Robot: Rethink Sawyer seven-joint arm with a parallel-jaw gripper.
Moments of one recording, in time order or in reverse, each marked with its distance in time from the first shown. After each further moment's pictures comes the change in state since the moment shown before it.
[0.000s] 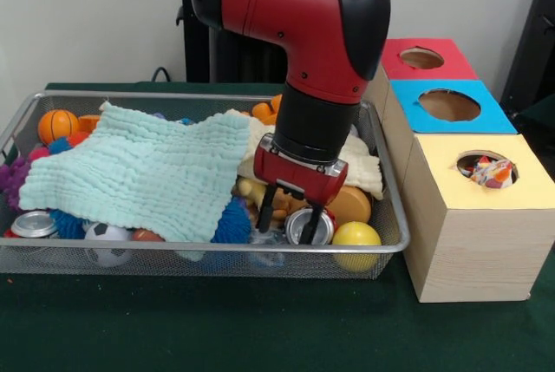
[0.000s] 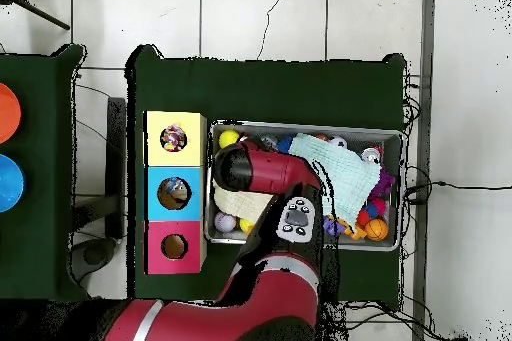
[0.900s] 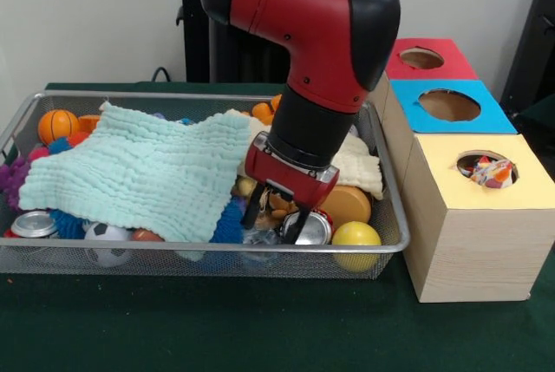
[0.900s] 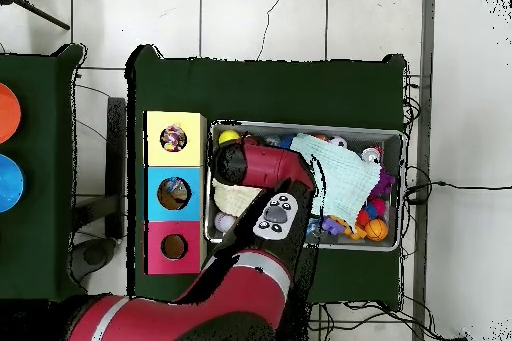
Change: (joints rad) arm 0.084 0.078 -0.145 -0.076 0.092 0.077 0.000
